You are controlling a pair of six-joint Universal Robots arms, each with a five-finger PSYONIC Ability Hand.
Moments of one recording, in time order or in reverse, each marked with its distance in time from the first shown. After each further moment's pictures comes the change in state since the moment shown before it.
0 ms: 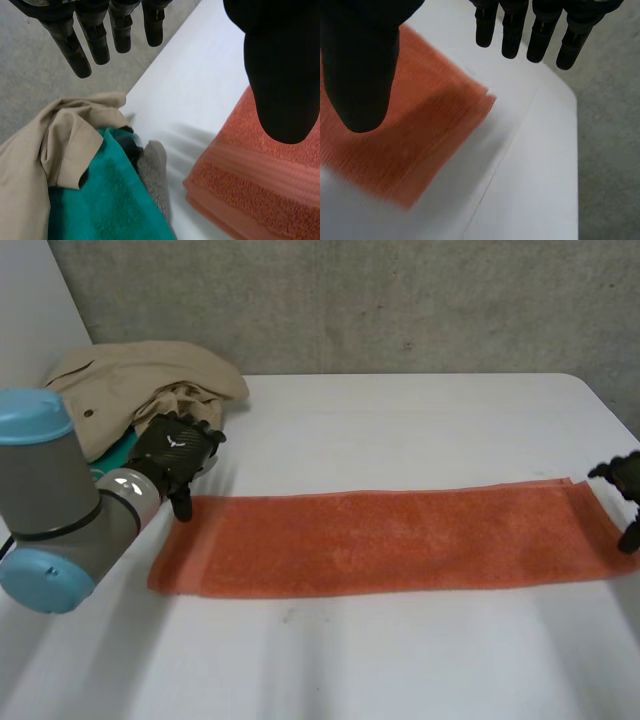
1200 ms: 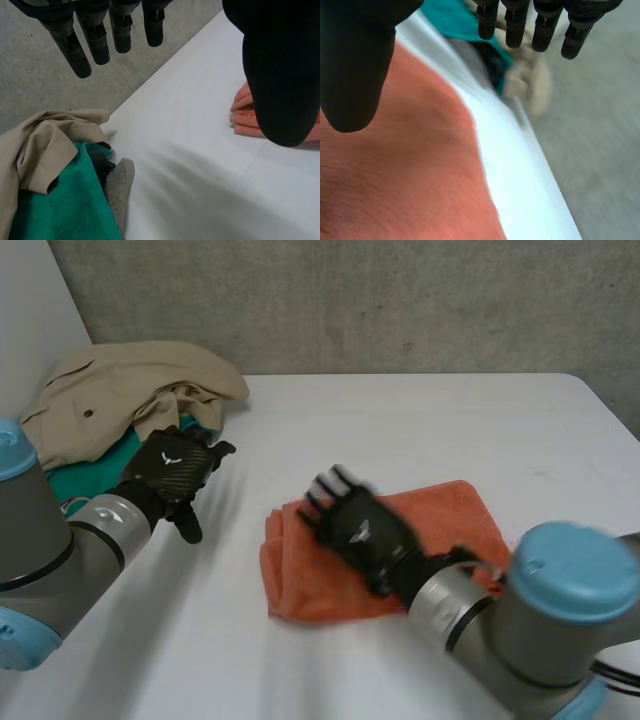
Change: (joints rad) left arm -0.006 0.183 -0.214 0.042 0.058 -0.147; right arm 0.863 -0.039 0.199 -0.483 0.074 0.011; left_hand 0.000 0.000 0.000 0.000 0.000; right_hand -0.080 -0.103 -0.106 -0.105 -0.103
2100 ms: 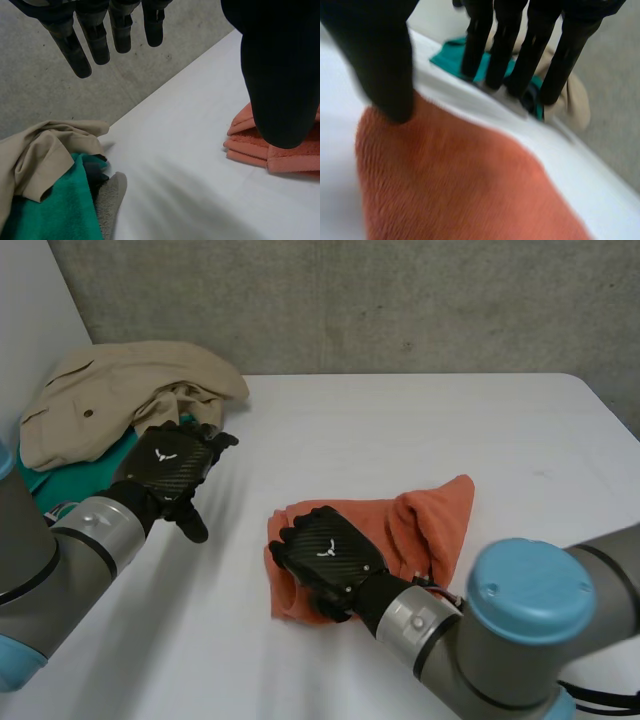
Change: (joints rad) left arm -0.015 0.088 -0.052 0.000 -0.002 -0.118; right arm 0.131 0.086 -0.077 0.046 0.023 0.331; left_hand 0.000 0.000 0.000 0.000 0.000; right_hand 0.397 0.431 0.456 0.477 0.451
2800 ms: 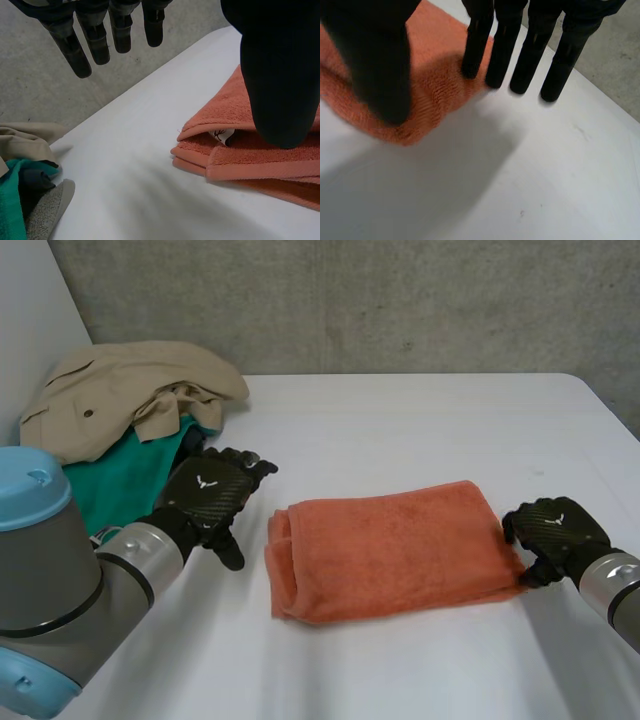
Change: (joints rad) left arm -0.113 -0.060 -0.004 0.011 -0.022 -0.044; right arm -0.701 -0.163 0.223 0.195 -0.015 -0.196; left_hand 0.000 0.000 0.000 0.000 0.000; right_hand 0.206 0.189 0.145 0.120 0.128
